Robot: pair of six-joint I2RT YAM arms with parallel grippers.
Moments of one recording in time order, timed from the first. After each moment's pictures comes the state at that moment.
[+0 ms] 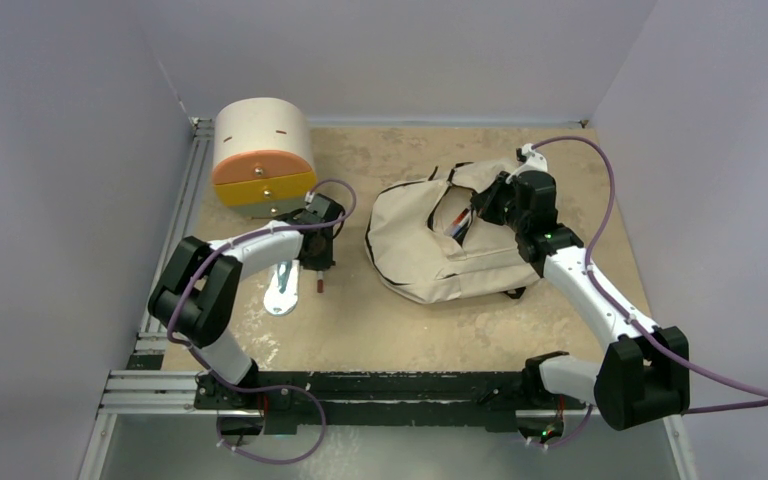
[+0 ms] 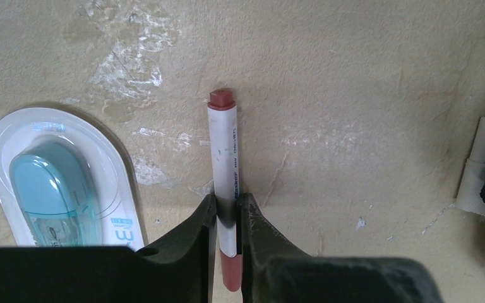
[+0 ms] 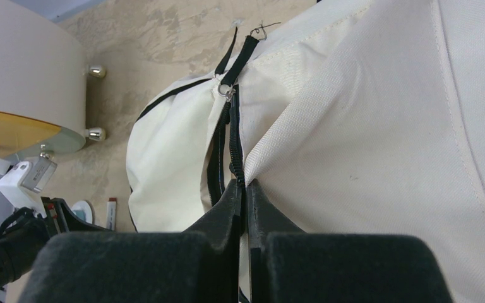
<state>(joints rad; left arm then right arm) -0.50 1.67 0.95 -0.47 -0.20 -0.49 0.24 1.21 0.84 -0.07 -0.07 0.54</state>
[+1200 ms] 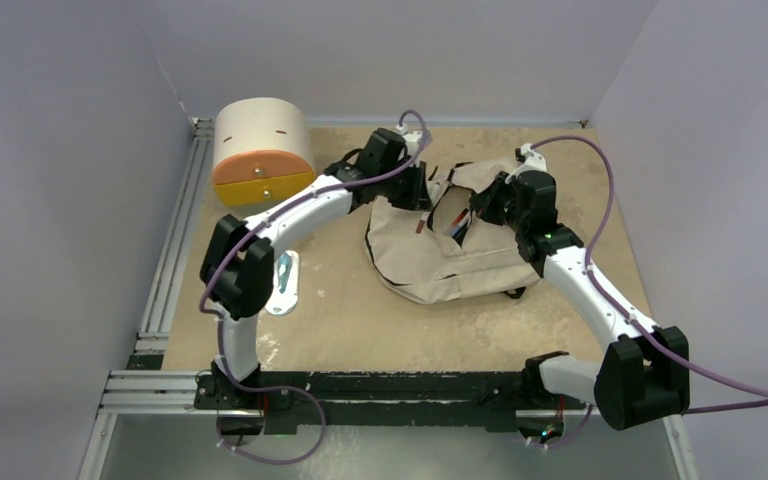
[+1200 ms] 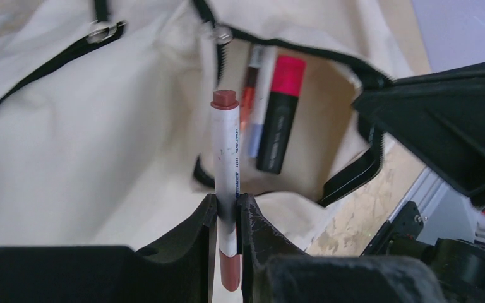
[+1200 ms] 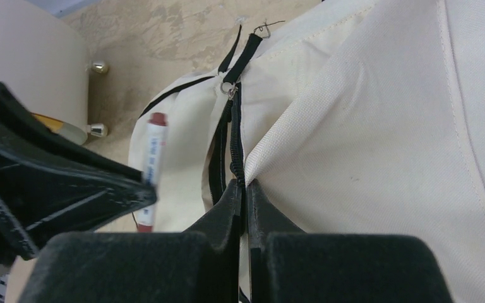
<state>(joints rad) -0.65 1.90 1.61 -0.38 0.31 -0.43 0.24 1.21 0.84 -0.07 -0.08 0.53</state>
